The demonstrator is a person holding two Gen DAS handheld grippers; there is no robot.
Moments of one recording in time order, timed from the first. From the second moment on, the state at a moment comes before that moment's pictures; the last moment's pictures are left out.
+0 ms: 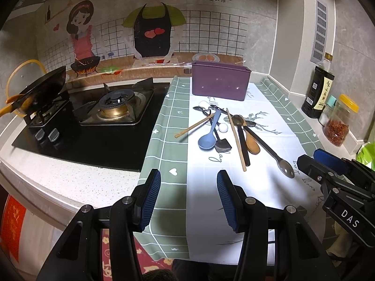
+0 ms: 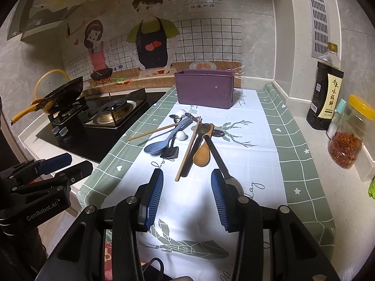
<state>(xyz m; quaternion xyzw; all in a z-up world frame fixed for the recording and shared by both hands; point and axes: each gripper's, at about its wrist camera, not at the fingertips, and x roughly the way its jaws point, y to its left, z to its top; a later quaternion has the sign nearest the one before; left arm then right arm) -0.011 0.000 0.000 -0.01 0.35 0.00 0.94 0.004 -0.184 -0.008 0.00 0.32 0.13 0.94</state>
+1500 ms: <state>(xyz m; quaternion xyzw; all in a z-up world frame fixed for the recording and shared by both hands) 0.018 -0.020 -0.013 0.00 0.37 0.00 0.93 0.021 -0.206 -0.019 0.01 0.33 0.13 0.94</state>
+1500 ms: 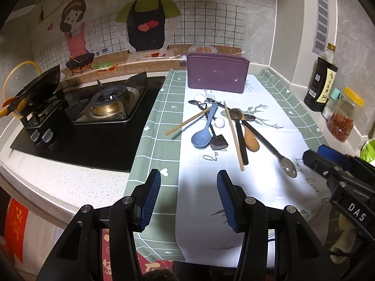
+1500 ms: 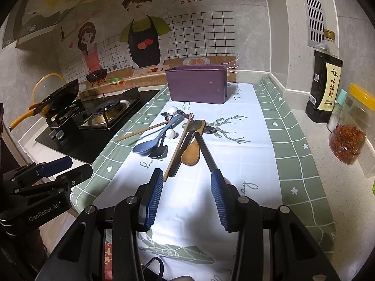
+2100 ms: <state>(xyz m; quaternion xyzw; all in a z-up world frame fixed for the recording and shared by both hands) 0.160 0.026 0.006 -0.01 0.39 -0.09 0.91 0.160 -0.195 -0.048 -0.09 0.45 0.20 0.87</state>
